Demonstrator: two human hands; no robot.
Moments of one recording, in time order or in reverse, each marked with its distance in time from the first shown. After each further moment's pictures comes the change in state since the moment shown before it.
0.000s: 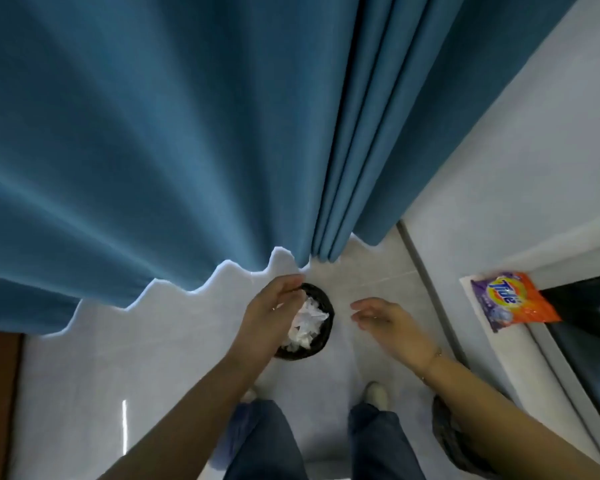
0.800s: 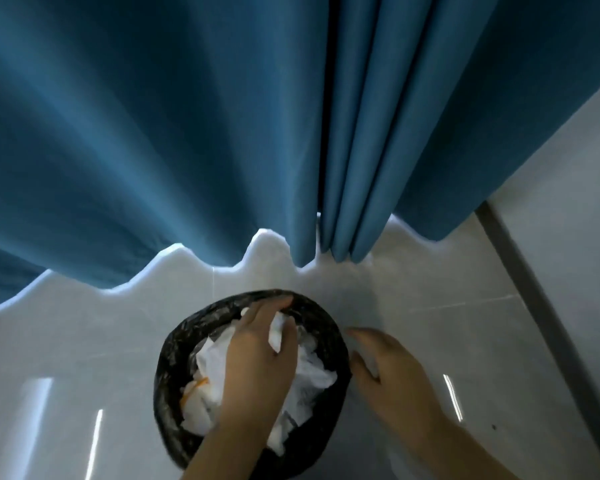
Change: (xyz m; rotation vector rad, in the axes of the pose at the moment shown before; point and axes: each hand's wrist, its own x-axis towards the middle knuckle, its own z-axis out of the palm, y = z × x) left_hand 0.359 -0.396 0.153 0.434 0.503 0.326; right_hand 0.397 0.367 0.070 -0.536 0.100 -0.414
